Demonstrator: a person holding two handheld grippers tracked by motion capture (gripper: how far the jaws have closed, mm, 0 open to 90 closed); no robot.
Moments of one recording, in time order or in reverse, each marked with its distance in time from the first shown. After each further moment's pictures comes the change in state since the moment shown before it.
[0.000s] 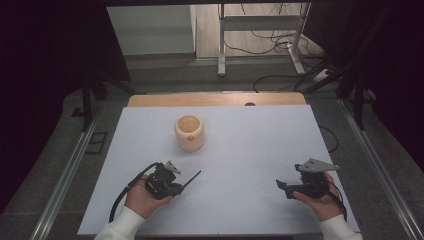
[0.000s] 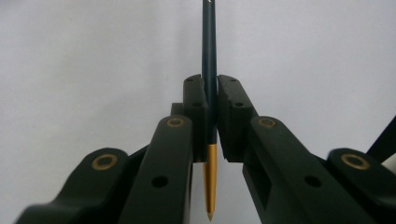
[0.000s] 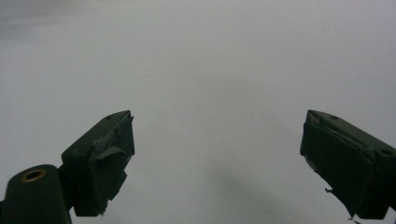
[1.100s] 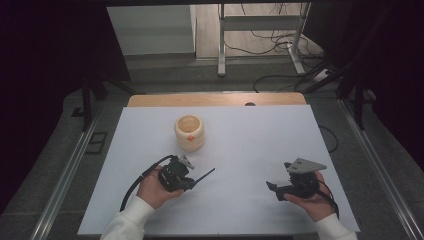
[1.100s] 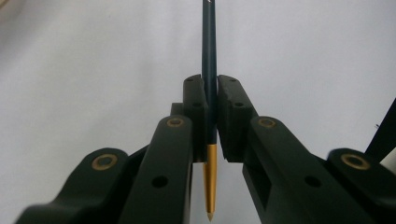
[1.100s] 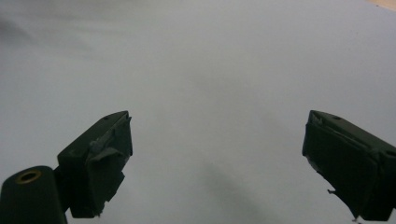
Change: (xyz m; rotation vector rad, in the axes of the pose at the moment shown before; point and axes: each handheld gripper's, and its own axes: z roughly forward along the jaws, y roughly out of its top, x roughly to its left) left arm -0.007 0.036 0.009 0.000 -0.047 0.119; right arm 0.022 0.015 0.009 -0.002 0.046 -0.118
